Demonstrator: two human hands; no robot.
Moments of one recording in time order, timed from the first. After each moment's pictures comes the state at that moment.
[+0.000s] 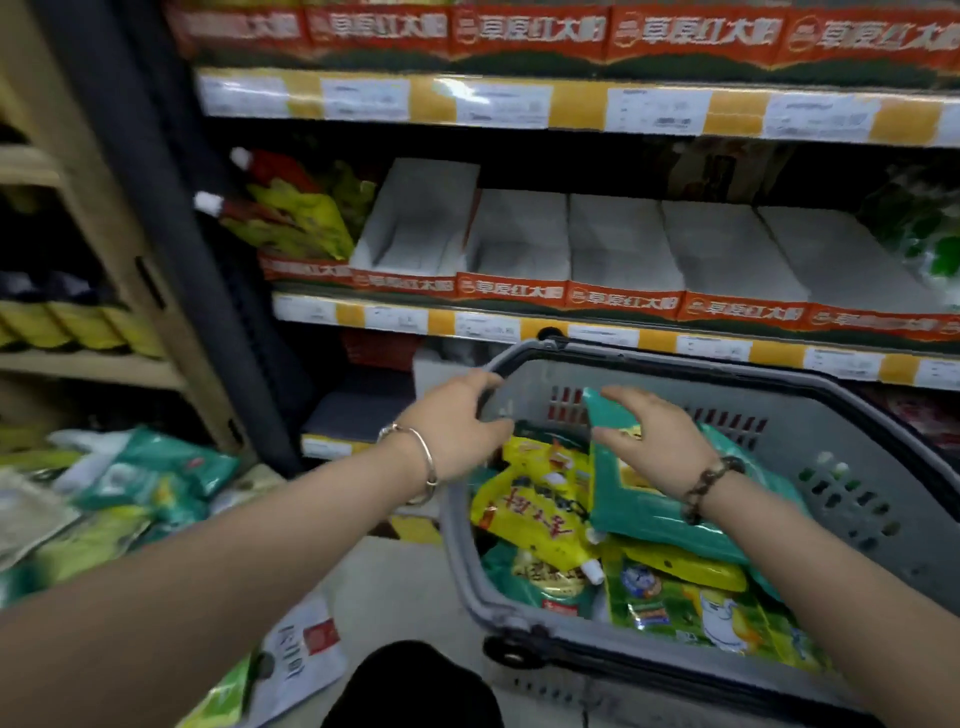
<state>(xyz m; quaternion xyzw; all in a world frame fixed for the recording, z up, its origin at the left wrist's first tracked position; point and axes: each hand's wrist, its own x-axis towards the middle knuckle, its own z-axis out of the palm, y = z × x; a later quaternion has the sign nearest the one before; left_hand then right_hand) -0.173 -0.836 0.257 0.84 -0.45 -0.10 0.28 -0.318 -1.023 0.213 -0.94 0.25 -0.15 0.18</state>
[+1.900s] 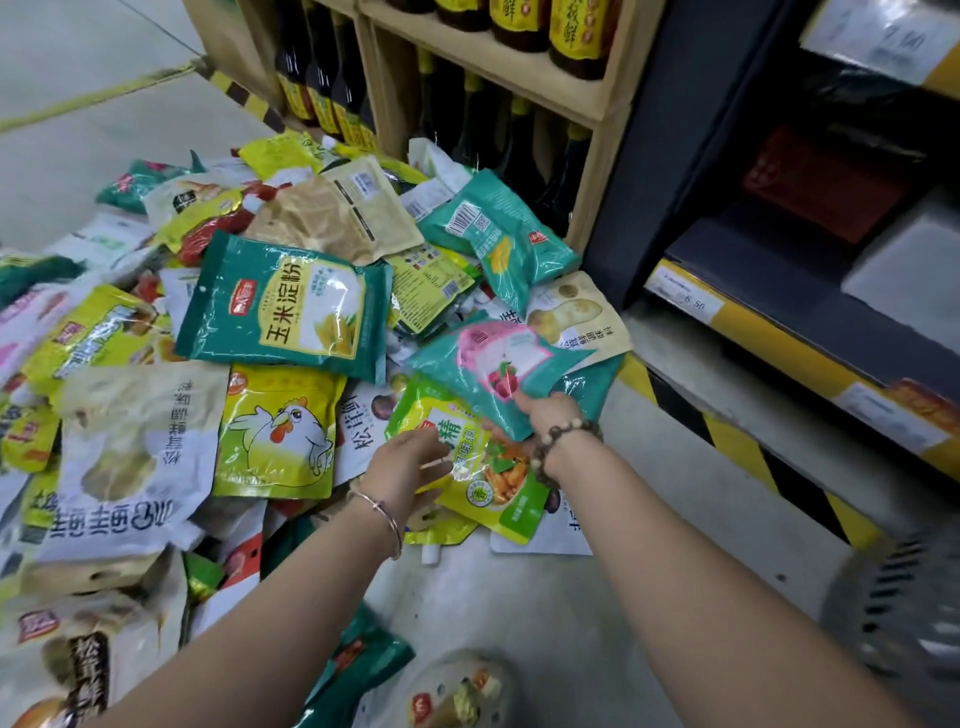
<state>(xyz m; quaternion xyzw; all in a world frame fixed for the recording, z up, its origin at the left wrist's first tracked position) -0.052 -0.485 -0.043 0.60 0.30 -0.24 0.70 -0.013 -0.642 -0.035 -0.64 0.34 0.17 0.66</state>
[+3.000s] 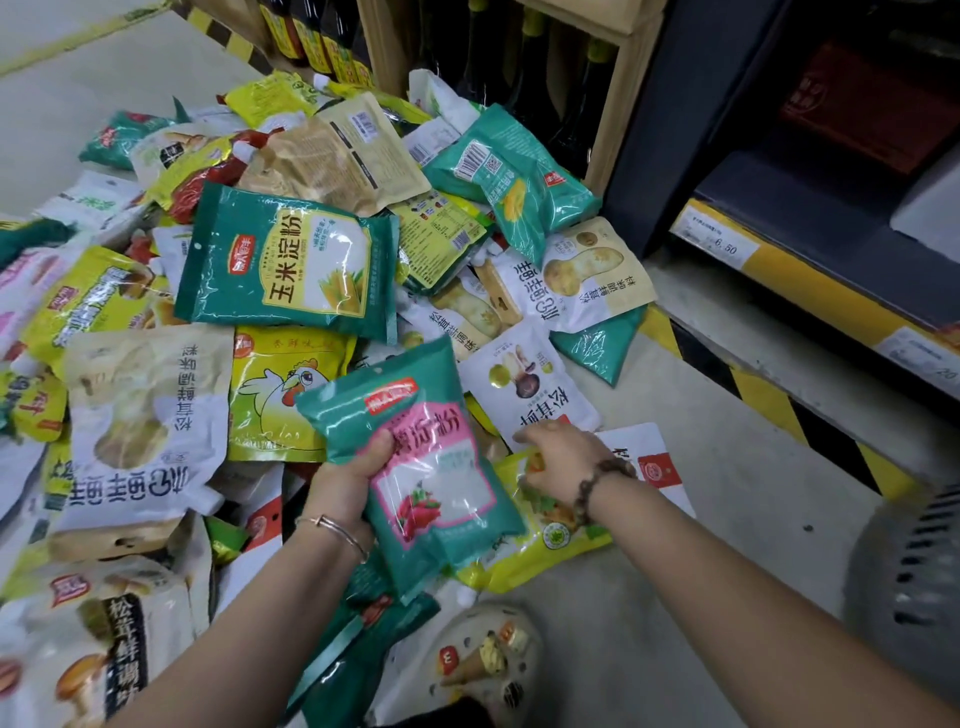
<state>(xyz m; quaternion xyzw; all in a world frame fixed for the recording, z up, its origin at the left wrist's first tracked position) -0.086 -0.427 -0.075 0.52 0.38 -0.15 0.75 -0.071 -0.654 -0.095 -0.95 -0.06 0.26 0.17</state>
